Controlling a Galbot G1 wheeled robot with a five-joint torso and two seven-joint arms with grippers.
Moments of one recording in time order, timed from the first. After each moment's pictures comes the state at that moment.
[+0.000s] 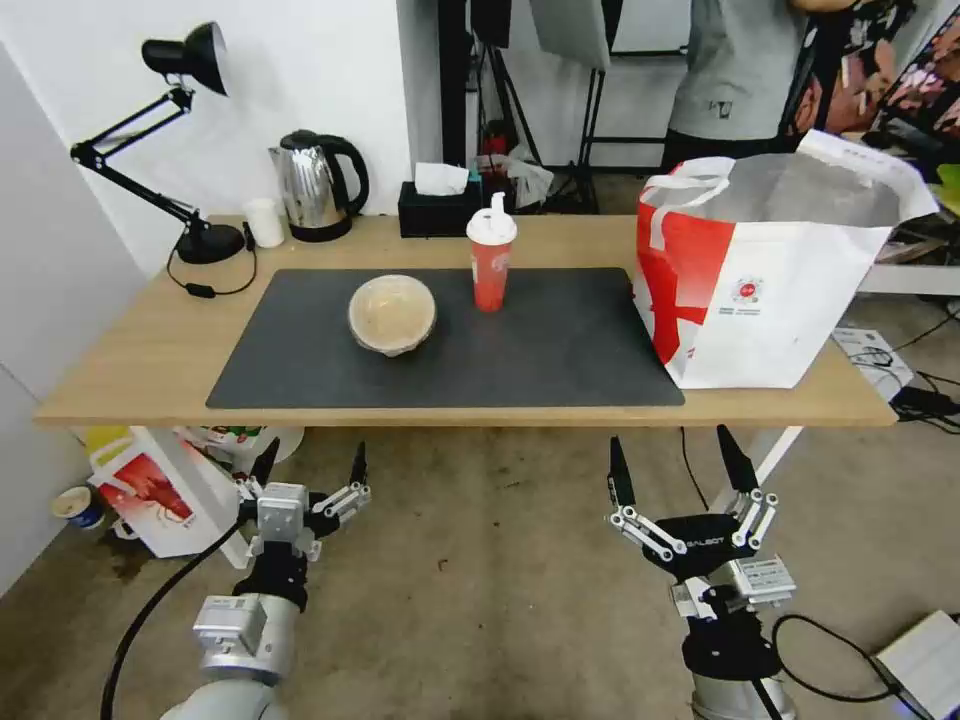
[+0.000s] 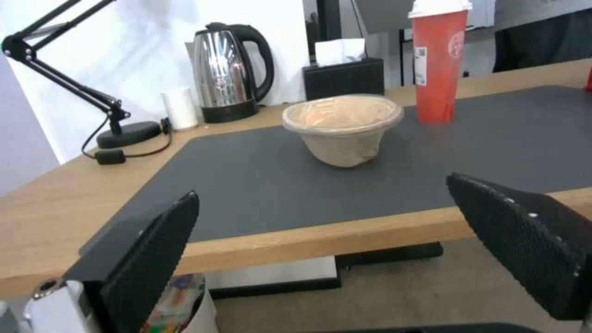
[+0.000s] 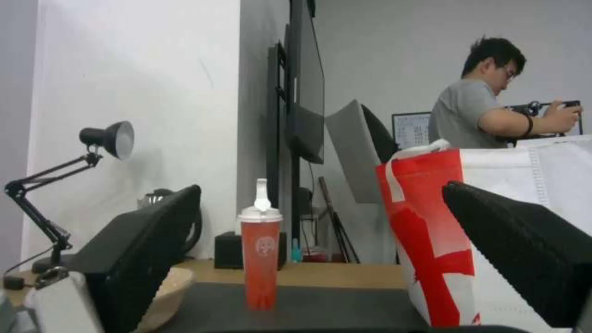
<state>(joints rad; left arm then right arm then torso) 1.80 -1.50 -0.55 -2.30 0.00 0.00 0.00 -1.90 1.26 0.33 2.32 -0.09 0.58 0.28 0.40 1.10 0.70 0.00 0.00</state>
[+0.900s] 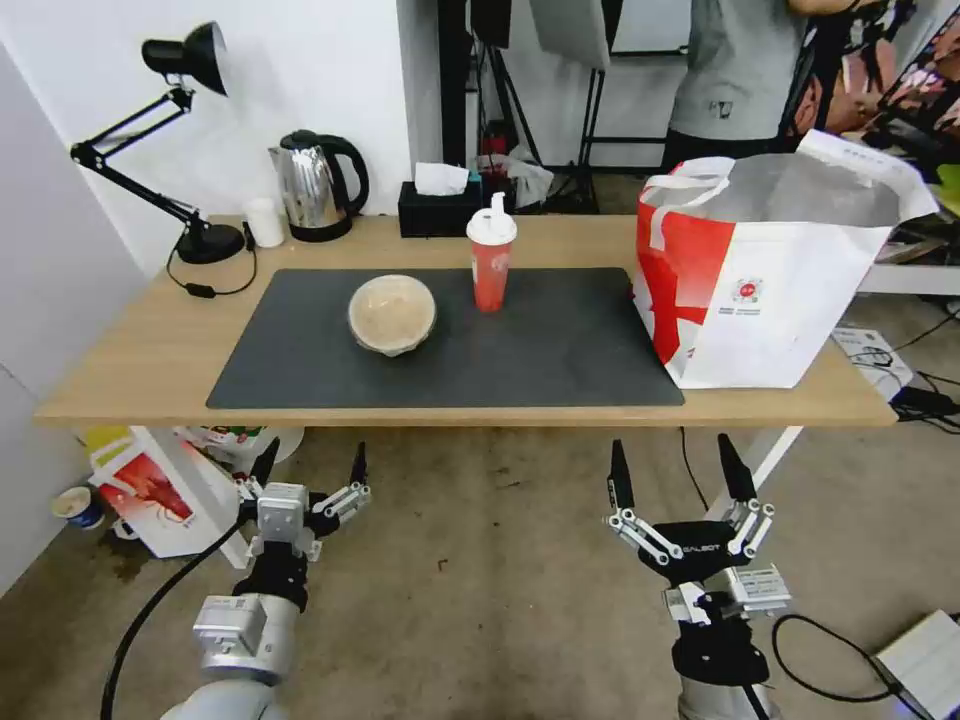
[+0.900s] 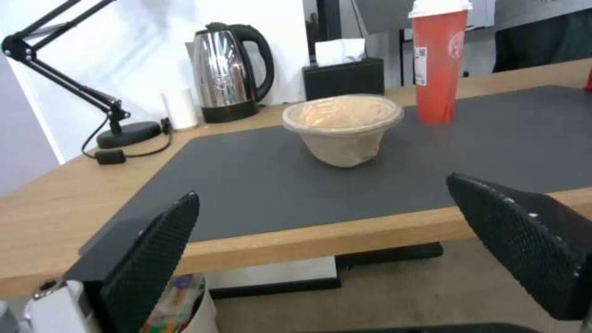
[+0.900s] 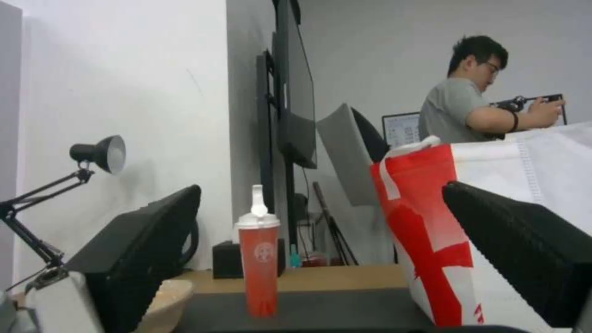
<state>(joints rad) 1.80 -1.50 -0.55 -2.30 0.00 0.00 0.00 -1.89 1.29 0.29 2.29 -0.10 0.63 0.30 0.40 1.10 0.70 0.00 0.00</state>
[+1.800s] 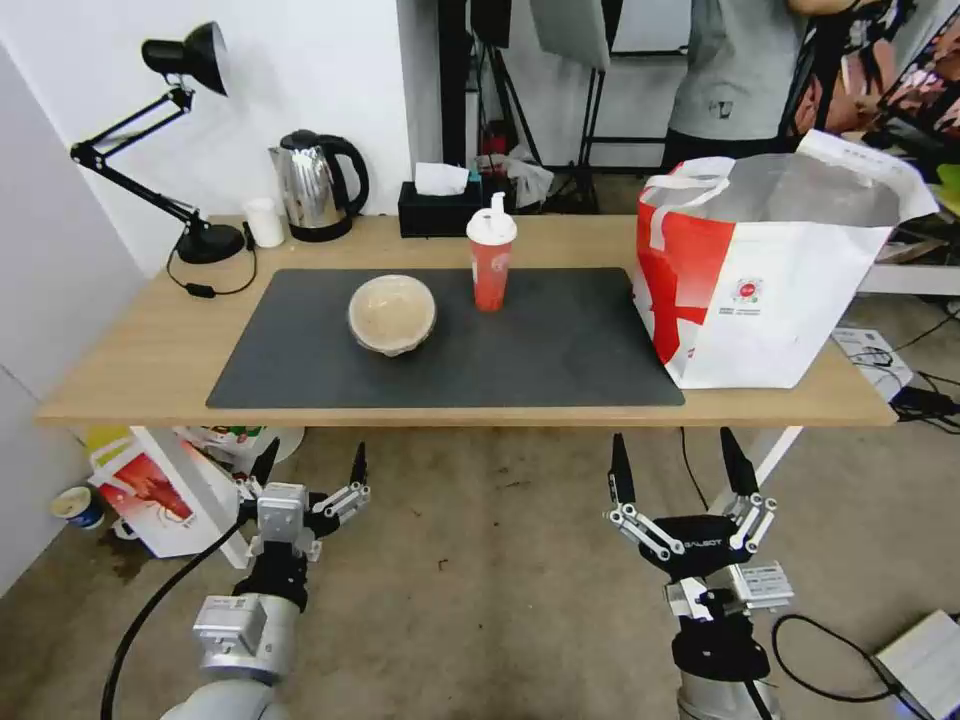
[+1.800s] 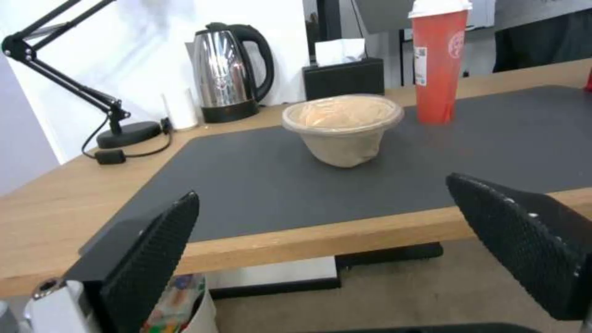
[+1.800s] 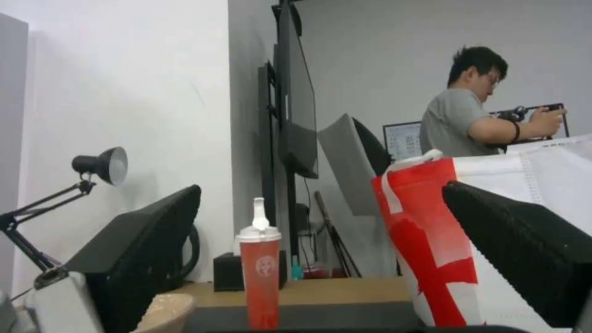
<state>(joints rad) 1.80 -1.50 -0.55 -2.30 0.00 0.00 0.00 -1.88 1.29 0.29 2.30 -0.09 0.64 0.30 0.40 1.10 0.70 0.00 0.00</state>
